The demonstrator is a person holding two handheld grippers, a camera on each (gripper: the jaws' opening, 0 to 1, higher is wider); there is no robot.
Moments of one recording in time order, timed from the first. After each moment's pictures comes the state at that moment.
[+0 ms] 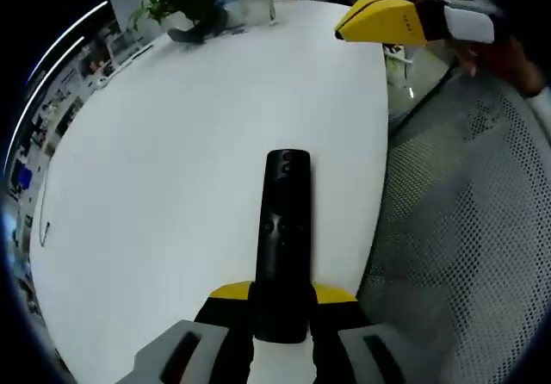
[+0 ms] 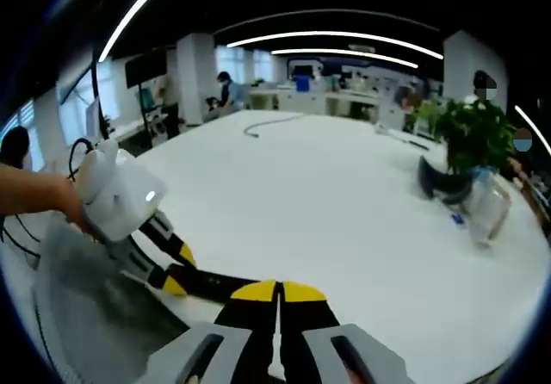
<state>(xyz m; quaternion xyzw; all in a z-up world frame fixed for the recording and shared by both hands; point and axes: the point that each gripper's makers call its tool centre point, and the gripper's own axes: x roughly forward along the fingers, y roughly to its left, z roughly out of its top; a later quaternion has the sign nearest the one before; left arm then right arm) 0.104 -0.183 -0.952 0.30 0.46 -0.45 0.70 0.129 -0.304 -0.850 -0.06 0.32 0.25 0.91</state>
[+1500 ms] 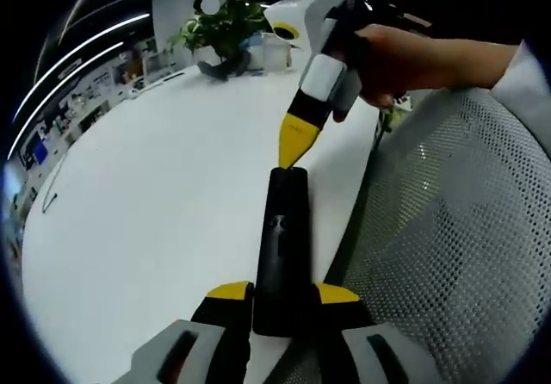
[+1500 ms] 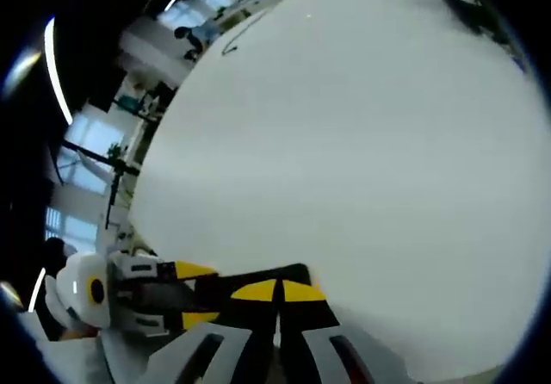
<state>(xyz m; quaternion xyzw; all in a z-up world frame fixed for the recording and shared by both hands) 0.080 -0.183 -0.950 0.22 0.39 -0.45 0.78 0.128 -0.261 -0.932 0.16 0.58 0.28 0.75</state>
